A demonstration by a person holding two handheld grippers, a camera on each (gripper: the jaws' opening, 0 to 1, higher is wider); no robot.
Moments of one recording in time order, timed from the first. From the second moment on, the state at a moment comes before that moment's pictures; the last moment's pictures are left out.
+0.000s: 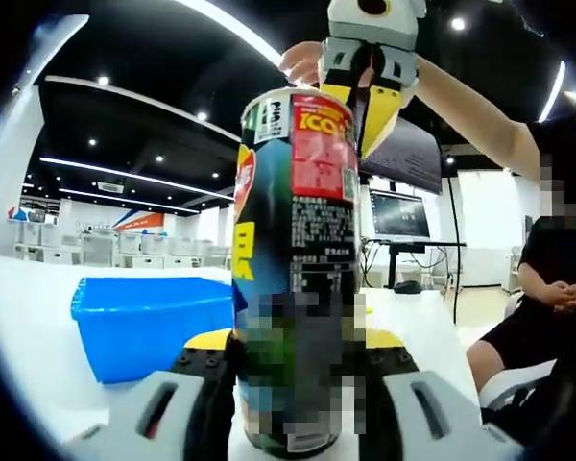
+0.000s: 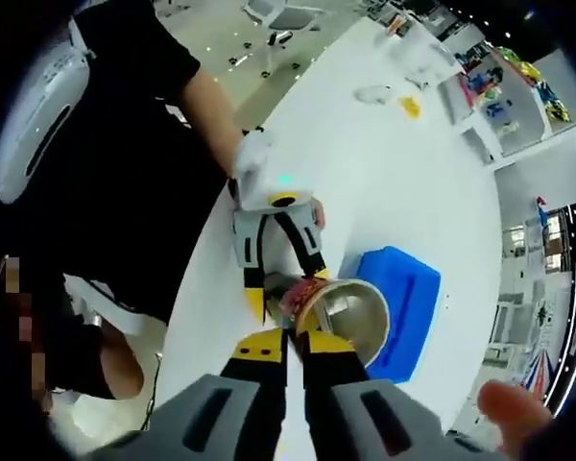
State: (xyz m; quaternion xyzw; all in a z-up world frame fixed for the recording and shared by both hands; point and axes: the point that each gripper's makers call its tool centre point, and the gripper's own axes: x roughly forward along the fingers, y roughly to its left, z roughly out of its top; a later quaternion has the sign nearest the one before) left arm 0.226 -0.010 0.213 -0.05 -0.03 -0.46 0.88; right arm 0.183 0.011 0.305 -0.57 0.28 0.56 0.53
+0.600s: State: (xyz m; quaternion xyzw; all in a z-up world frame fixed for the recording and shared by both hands) left arm 0.222 -0.005 0.248 0.05 -0.15 -0.33 0.93; right arm 0.196 0.023 0.304 -0.34 0.46 0.38 0.73
